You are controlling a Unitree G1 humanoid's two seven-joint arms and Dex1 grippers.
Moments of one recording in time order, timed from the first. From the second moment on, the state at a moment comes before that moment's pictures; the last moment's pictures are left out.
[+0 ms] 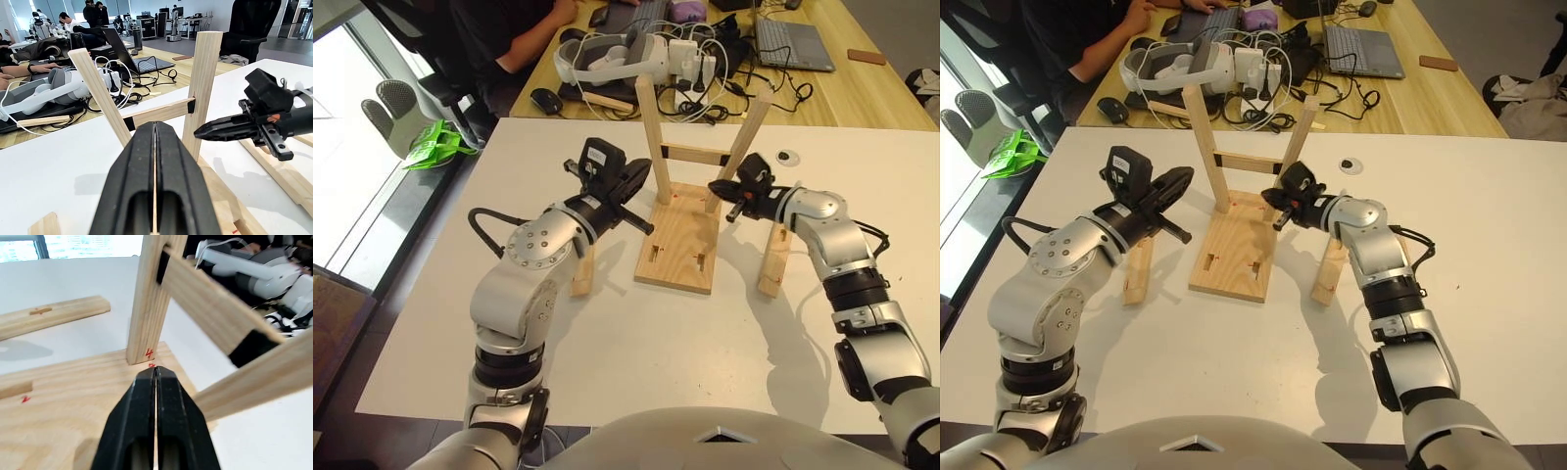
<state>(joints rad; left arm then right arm) -0.27 0.26 -0.07 -0.63 -0.31 0.89 -0.24 -0.53 -0.37 0.12 0.24 0.14 0.30 0.71</state>
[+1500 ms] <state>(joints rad) 0.01 -0.04 -0.21 -0.80 -0.14 0.89 0.15 -0.08 -0.71 -0.24 0.19 0.25 0.82 0.60</state>
